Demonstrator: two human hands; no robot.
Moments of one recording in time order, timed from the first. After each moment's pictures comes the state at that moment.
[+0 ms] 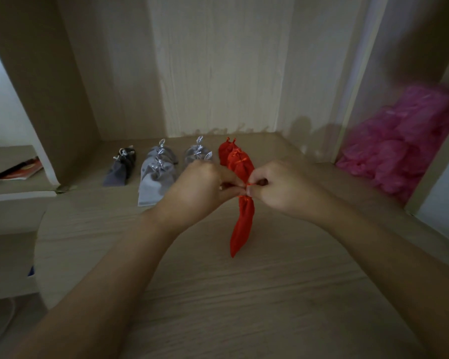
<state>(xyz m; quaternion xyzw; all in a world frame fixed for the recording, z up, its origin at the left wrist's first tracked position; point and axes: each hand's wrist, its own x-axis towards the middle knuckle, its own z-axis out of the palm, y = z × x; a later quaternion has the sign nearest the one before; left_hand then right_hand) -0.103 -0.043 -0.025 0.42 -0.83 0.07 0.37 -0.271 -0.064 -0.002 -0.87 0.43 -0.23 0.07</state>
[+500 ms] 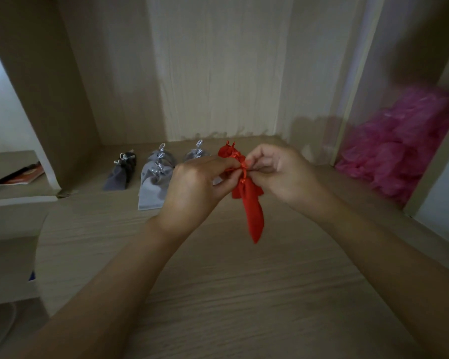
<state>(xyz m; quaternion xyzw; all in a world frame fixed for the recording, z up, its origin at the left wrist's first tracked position) -0.109 -0.040 -0.026 0.42 -0.75 0.17 0.49 -0.272 -0.076 -0.005 -0.77 0.31 -0.42 0.36</state>
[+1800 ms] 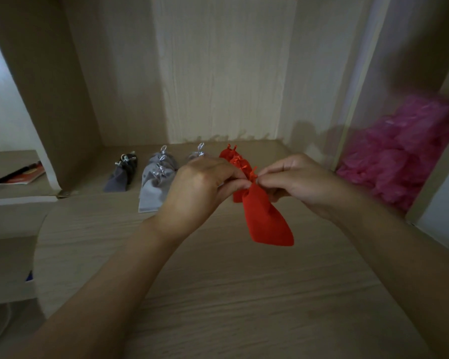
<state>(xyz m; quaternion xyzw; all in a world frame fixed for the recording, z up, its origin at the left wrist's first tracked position) -0.107 -0.039 -0.018 0.37 -0.78 0.21 0.46 -0.286 -0.070 0.012 -0.75 0.36 -0.33 0.44</state>
